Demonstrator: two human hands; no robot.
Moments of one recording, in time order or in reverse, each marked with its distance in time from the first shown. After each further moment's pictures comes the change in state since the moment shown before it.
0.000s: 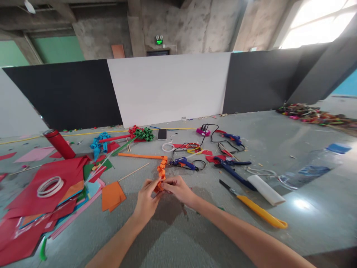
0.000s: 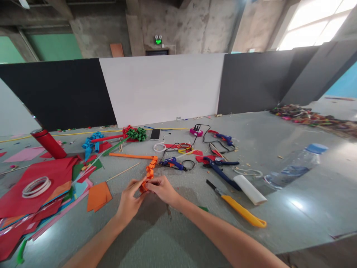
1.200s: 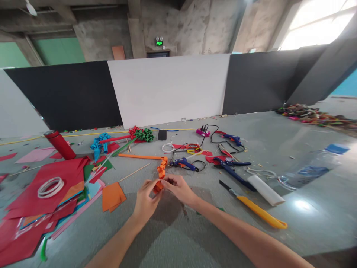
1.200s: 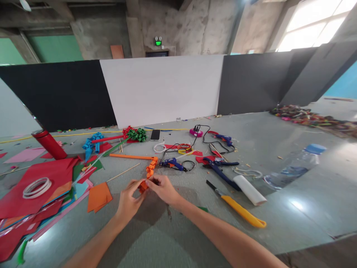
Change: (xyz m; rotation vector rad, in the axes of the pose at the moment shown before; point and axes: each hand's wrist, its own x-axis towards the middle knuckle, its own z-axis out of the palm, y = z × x) left_hand 0.002 0.004 -0.003 0.030 0.024 -0.021; right_hand 0.001 0.001 0.000 -0.112 0.110 -0.096
